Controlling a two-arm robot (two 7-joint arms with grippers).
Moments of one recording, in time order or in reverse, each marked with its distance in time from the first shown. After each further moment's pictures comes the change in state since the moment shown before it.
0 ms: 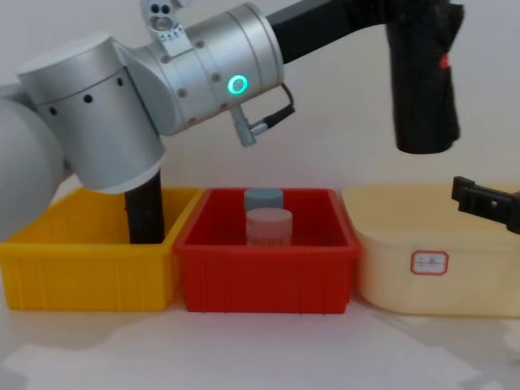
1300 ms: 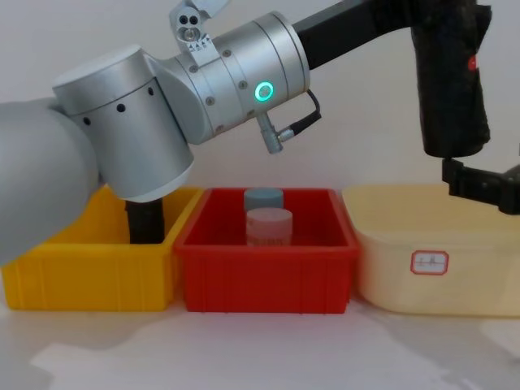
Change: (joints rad) left arm -0.028 -0.038 0.029 0.070 -0.049 -0.012 -0.024; right arm 0.029 0.032 -0.029 -0.030 -0.124 0.008 -0.010
